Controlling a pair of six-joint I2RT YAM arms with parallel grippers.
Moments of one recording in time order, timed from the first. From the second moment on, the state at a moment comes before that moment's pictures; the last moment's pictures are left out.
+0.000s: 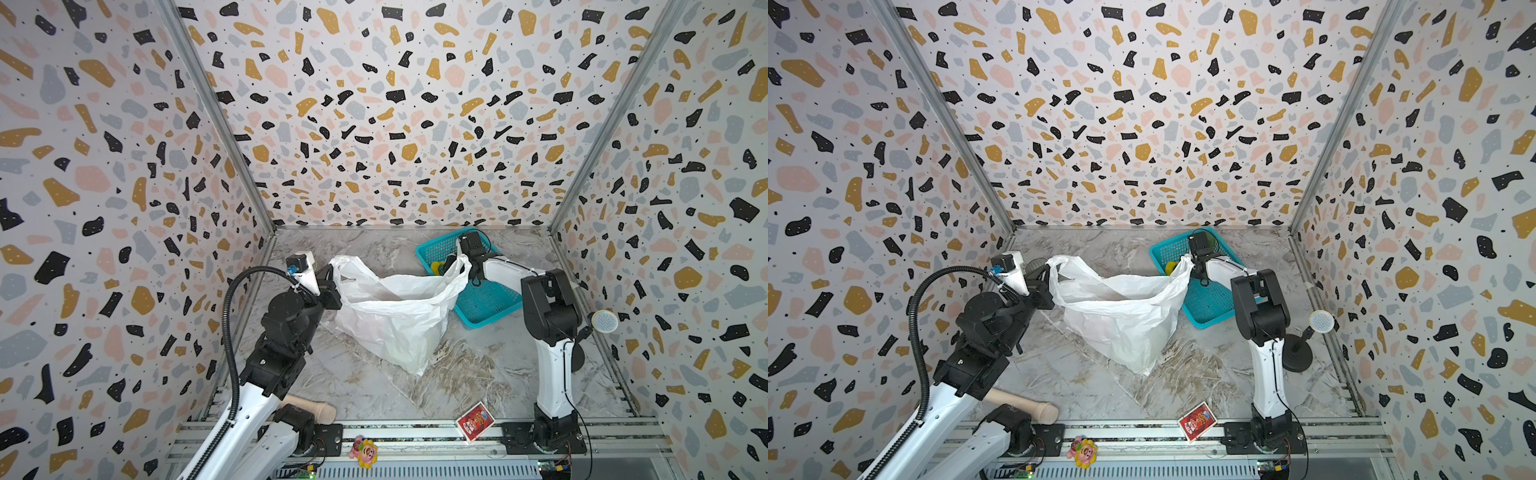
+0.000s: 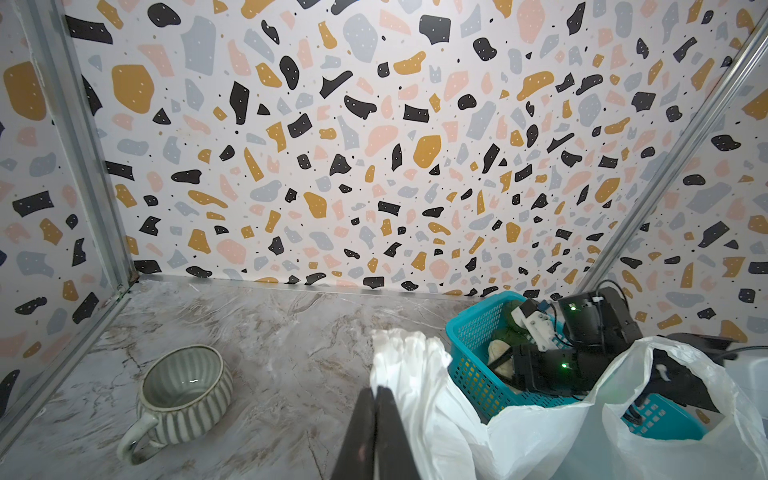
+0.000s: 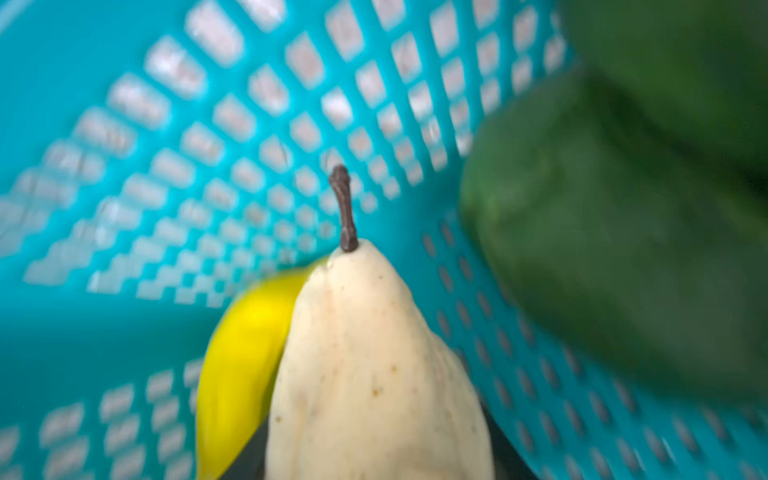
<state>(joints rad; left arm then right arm) -0.37 0.70 0.71 -0.06 -0.15 -0.24 0.34 2.07 1.46 -0.26 -0.10 0.41</state>
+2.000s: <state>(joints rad) -0.38 0.66 0.78 -0.15 0.06 -0.19 0.70 1.53 1.16 -0.39 -0.22 0.10</state>
